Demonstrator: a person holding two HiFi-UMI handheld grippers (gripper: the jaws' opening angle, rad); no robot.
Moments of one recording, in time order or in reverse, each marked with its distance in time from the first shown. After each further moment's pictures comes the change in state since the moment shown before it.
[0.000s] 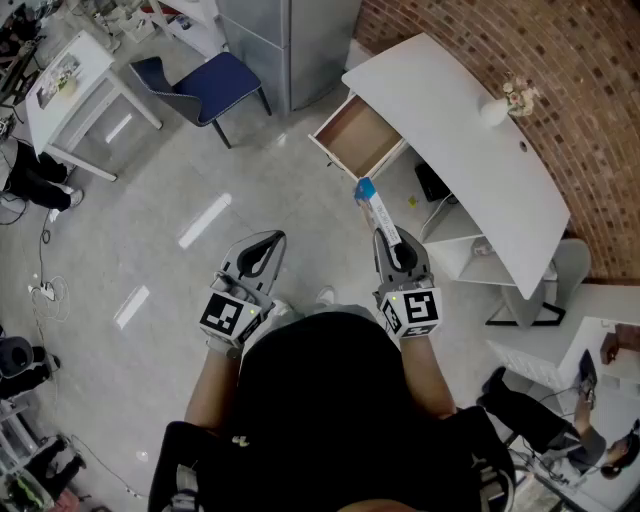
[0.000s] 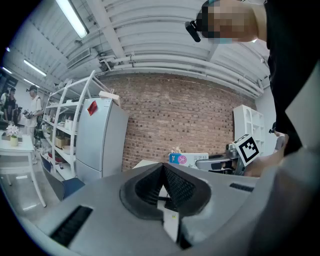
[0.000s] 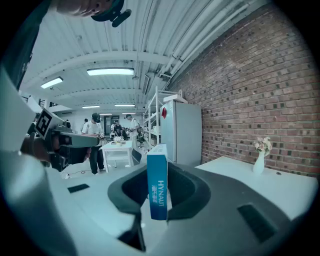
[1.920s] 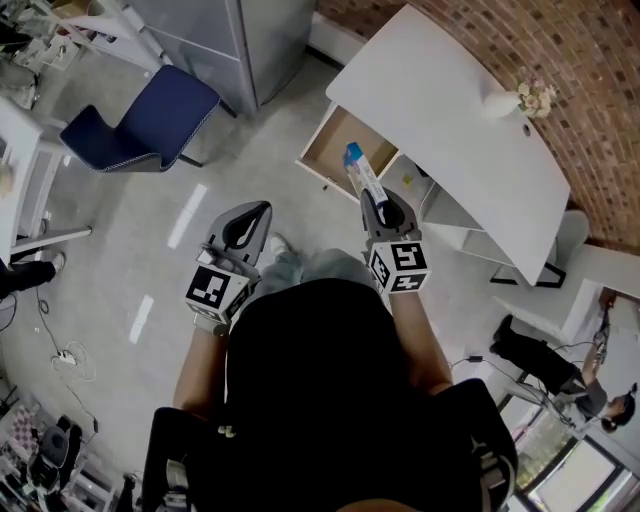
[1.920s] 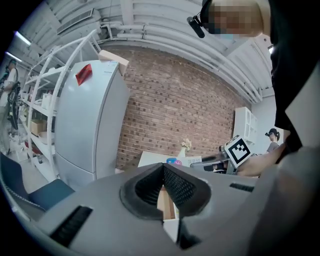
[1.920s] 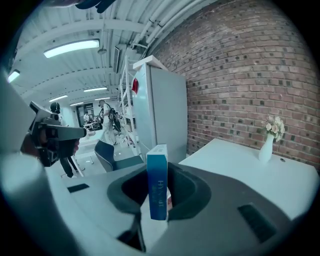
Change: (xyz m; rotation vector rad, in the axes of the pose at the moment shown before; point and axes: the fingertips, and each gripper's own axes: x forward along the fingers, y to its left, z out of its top) left arm 0.221 0.258 -0.003 -0.045 0.149 -0.216; right arm 0.300 -0.110 -0.017 0.138 0.233 -0.223
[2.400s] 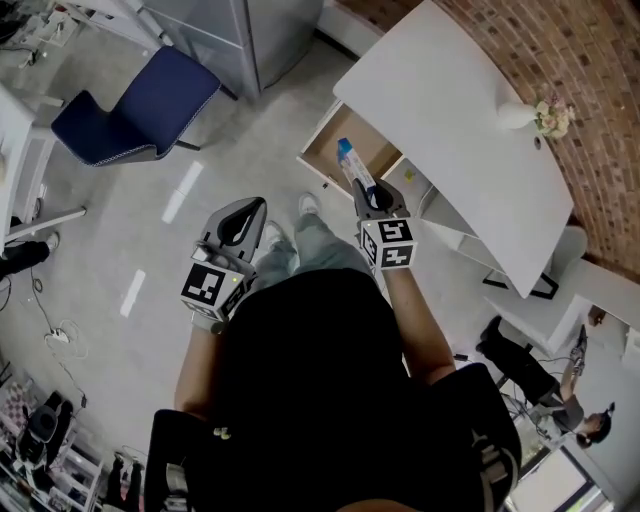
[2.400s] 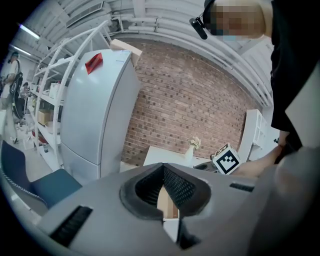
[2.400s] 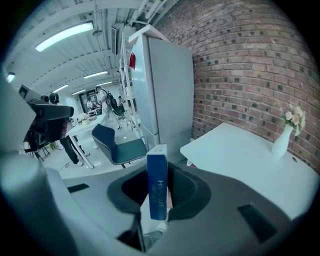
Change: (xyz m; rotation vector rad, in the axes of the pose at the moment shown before) left arm 0.037 0.037 -0.009 -0.088 0.045 0.069; right arm 0.087 -0.031 -0.043 -0.030 0.215 0.062
